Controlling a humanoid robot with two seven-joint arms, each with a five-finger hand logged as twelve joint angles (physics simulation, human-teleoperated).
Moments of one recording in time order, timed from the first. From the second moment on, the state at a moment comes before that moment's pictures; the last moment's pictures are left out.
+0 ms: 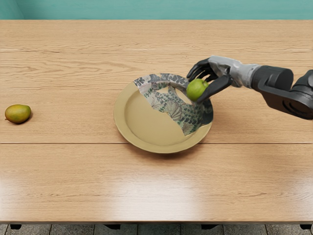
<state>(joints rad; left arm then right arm) 0.02 0.00 0.33 -0.12 0.33 0.09 0.19 0.88 -0.58 0.69 1.41 -0.80 0.20 -0.41</state>
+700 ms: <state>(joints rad) 0.02 0.00 0.33 -0.12 0.33 0.09 0.19 0.85 -0.44 0.65 1.40 -0.80 0.21 -0.41</state>
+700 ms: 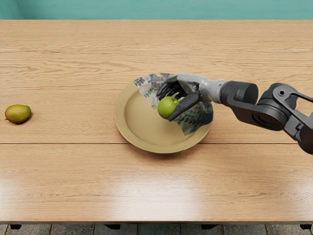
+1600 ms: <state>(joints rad) 0.02 0.00 0.33 -0.12 0.33 0.09 0.19 0.85 -0.60 0.72 1.40 -0.64 0.33 -0.39</state>
